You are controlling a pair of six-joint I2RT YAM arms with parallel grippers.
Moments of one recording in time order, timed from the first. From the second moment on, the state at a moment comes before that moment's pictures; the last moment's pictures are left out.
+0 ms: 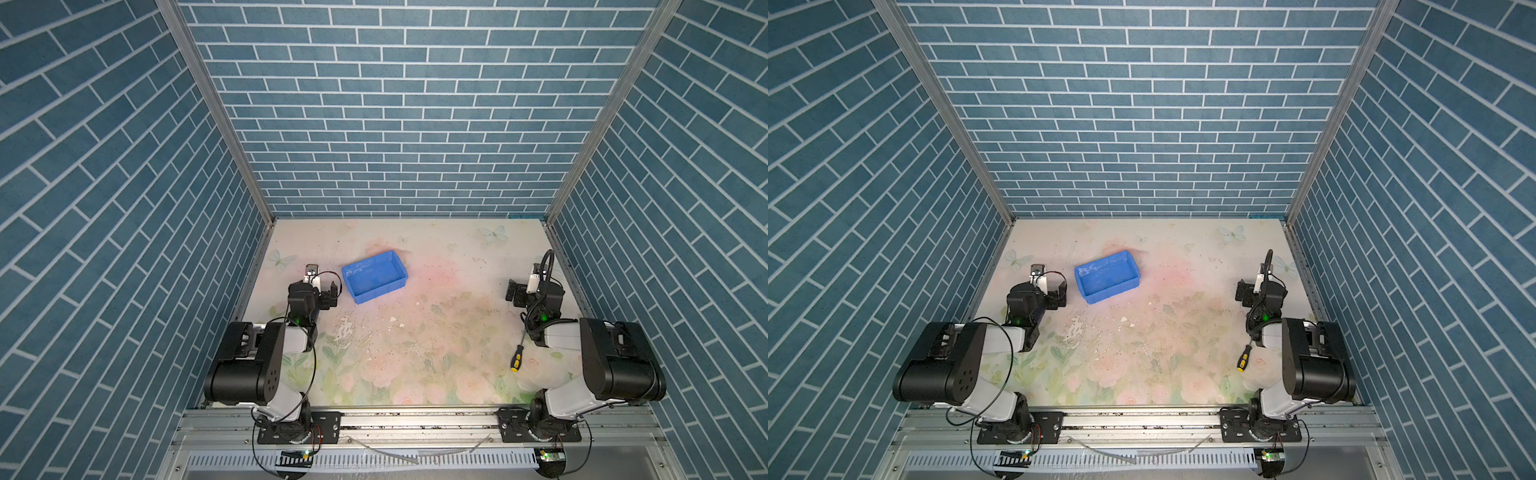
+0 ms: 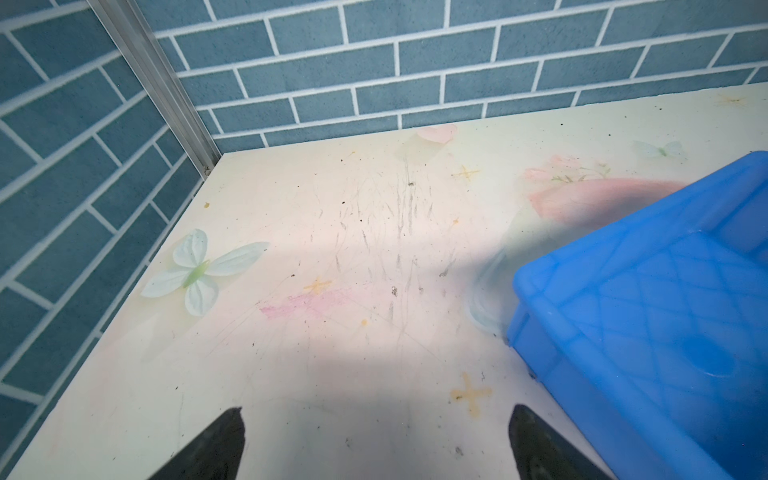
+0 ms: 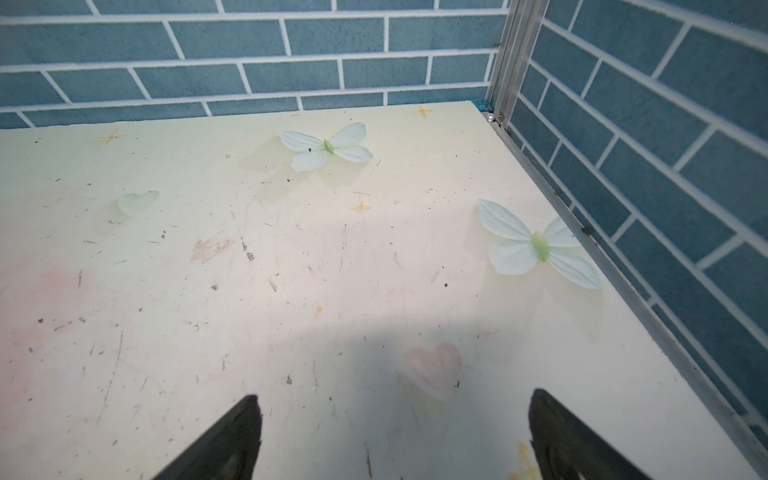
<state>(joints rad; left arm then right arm) -0.03 1.53 0.37 0.78 -0.07 0.08 -0.04 1.53 0.40 0.73 0.04 0.00</state>
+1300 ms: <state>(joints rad) -0.47 1.27 0.61 0.34 0.30 0.10 -0.04 1.02 0.72 -0.48 0.04 0.41</state>
